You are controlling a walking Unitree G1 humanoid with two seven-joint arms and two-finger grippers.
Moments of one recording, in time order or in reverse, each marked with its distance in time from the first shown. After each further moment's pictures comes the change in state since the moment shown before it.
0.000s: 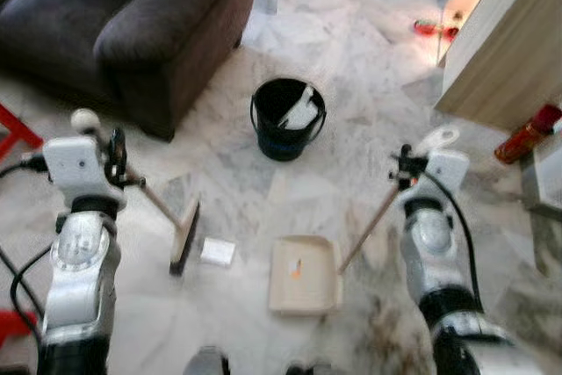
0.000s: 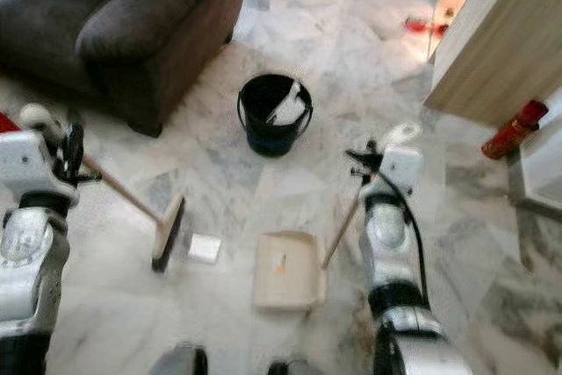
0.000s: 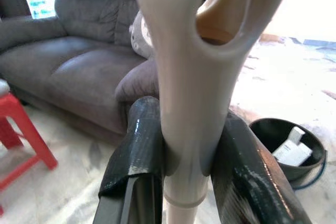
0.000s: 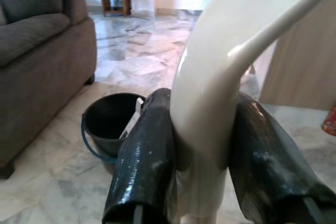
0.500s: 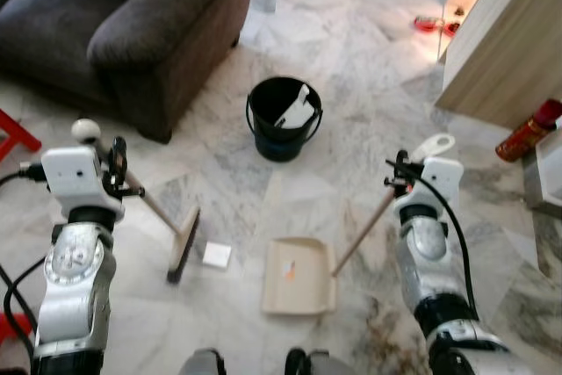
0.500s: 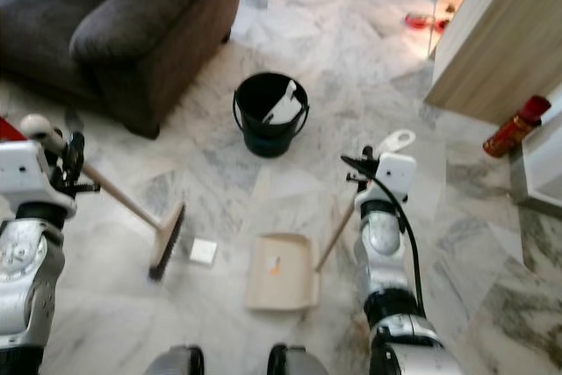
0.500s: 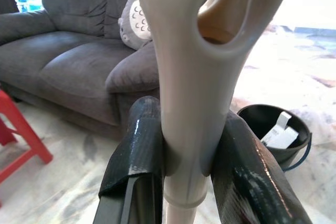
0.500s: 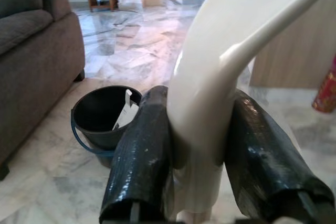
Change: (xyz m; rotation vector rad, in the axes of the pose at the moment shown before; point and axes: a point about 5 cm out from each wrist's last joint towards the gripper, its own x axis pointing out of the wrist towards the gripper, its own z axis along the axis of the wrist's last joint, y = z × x) left arm -0.010 0.000 -0.005 -0.006 0.038 -0.042; right arm -0.009 -0.001 -0.011 0.031 0.024 -0.033
